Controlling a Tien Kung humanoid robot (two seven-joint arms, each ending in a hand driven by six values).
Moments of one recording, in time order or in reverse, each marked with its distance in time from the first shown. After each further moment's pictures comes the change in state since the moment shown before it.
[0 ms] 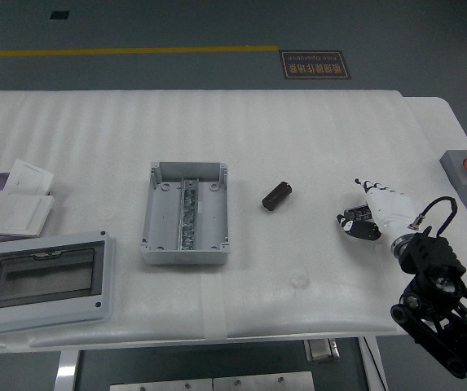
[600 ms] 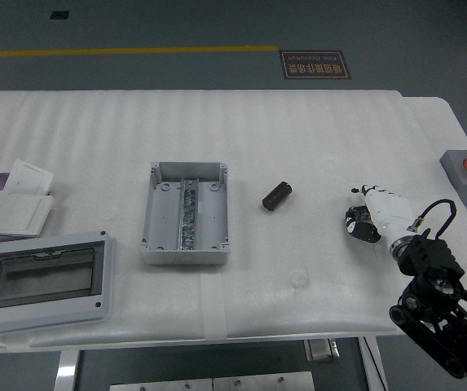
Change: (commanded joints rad) left arm -0.002 -0.002 0.020 0.001 -0.015 0.003 -0.015; right arm 0.003 0.000 -0.011 -0.020 0.020 -0.028 0.019
